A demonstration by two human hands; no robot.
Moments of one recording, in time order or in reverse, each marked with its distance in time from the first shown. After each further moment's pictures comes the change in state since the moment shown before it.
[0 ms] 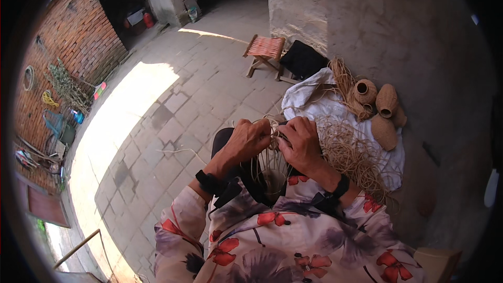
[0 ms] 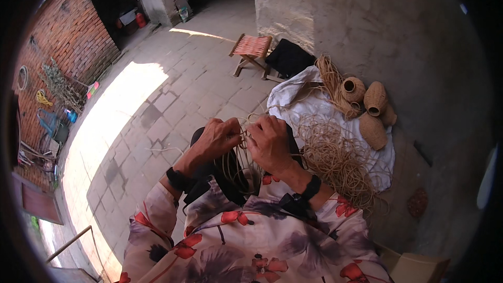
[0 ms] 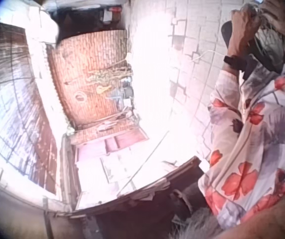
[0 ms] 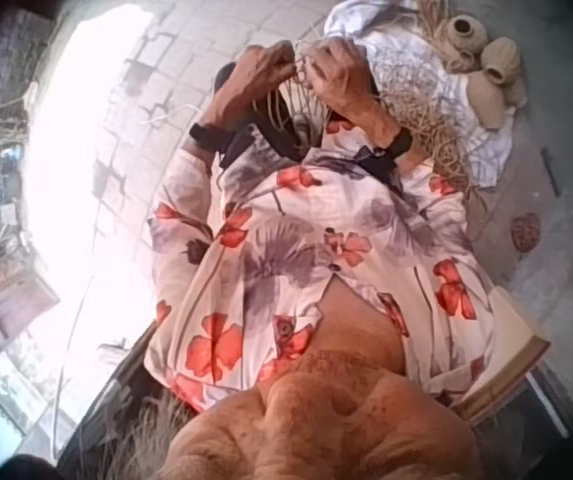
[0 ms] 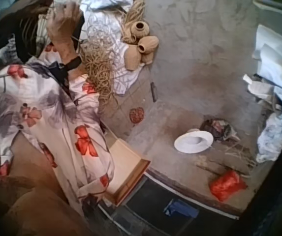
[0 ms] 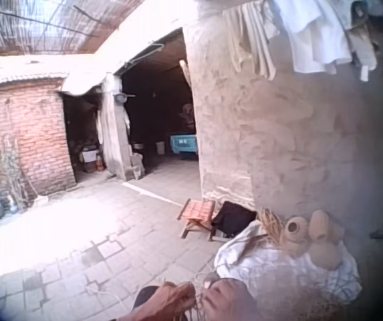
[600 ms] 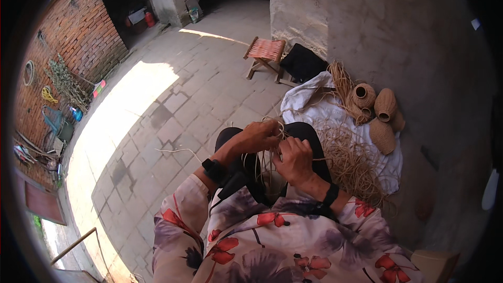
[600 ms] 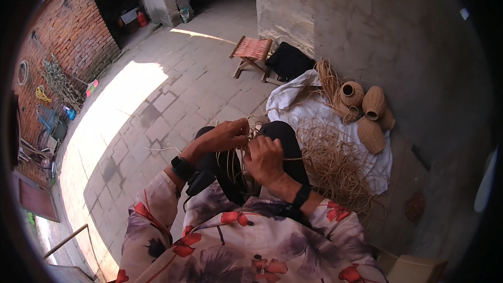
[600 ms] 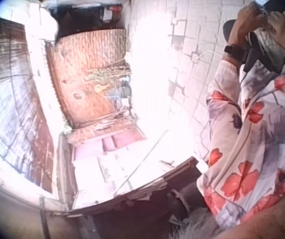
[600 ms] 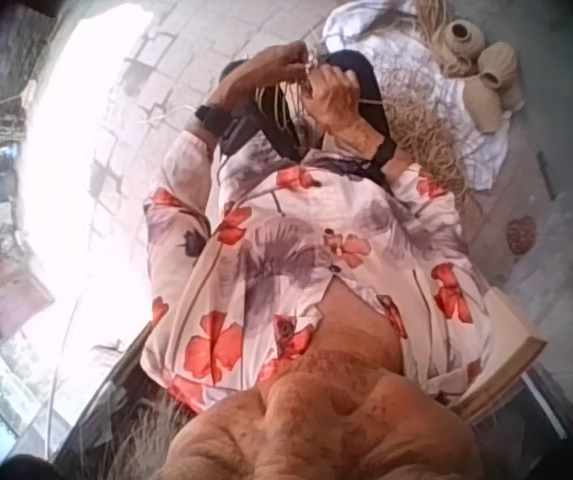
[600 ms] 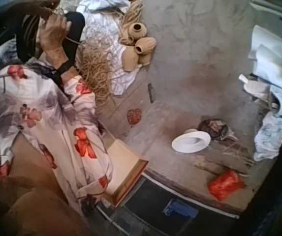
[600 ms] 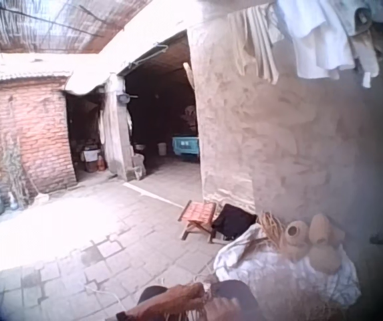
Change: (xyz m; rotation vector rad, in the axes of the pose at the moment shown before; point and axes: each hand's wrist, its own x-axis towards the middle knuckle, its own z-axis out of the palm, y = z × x) left_hand 0.024 0.002 -0.002 -0.150 -0.367 -0.156; right_hand -0.031 -0.013 0.027 -0.168 -0.010 0.124
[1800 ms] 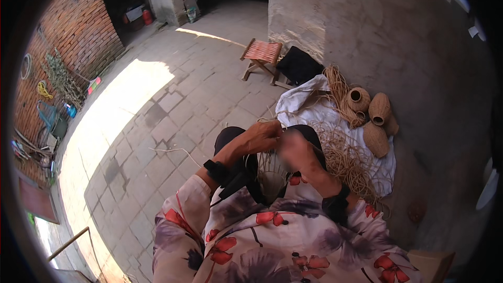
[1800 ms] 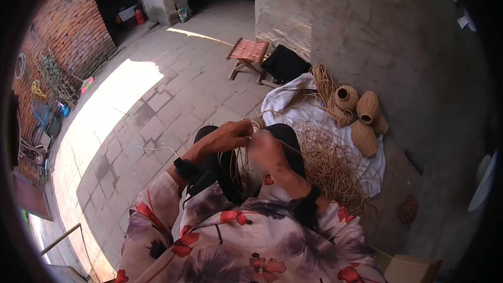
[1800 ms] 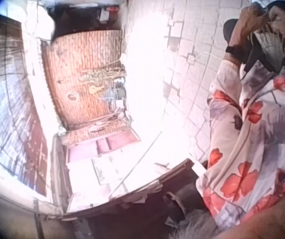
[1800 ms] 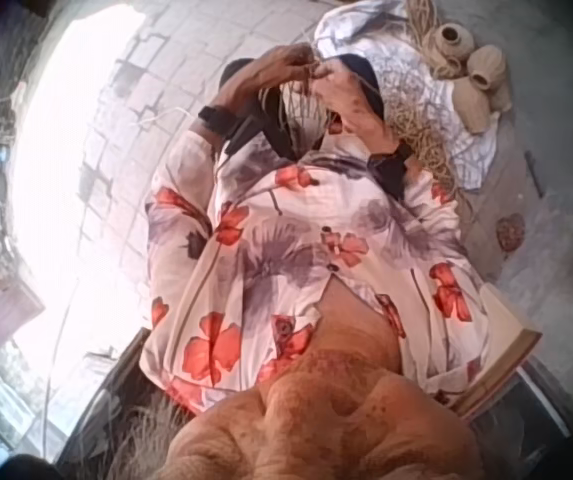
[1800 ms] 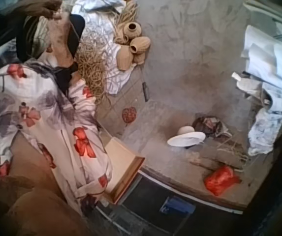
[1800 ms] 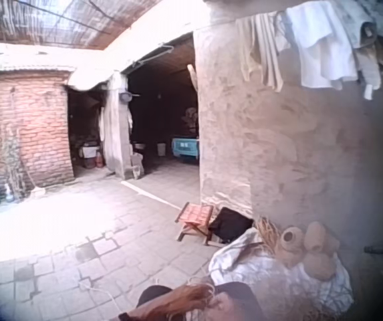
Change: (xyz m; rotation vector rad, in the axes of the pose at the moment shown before) left_hand 0.006 -0.005 0.012 -0.032 0.111 0.142; right_hand 0.011 0.013 -0.021 1.014 -0.322 0.825
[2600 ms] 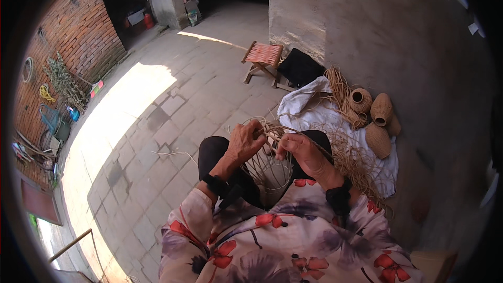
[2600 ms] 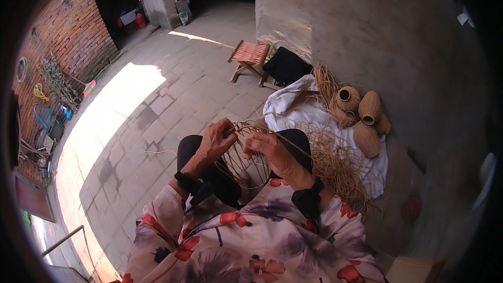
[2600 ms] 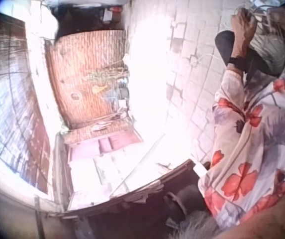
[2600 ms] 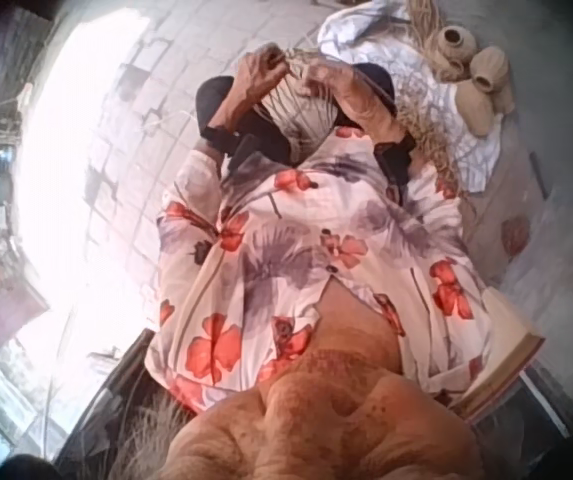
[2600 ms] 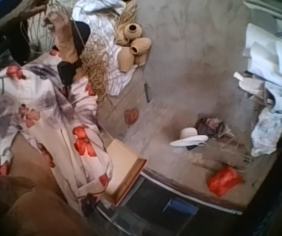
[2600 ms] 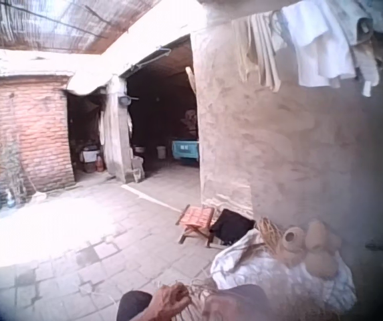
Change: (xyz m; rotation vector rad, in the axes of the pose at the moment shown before) left_hand -0.025 -0.012 0.007 0.061 0.486 -0.166; right_hand 0.009 -0.027 -0.011 0.339 -0.409 -0.183
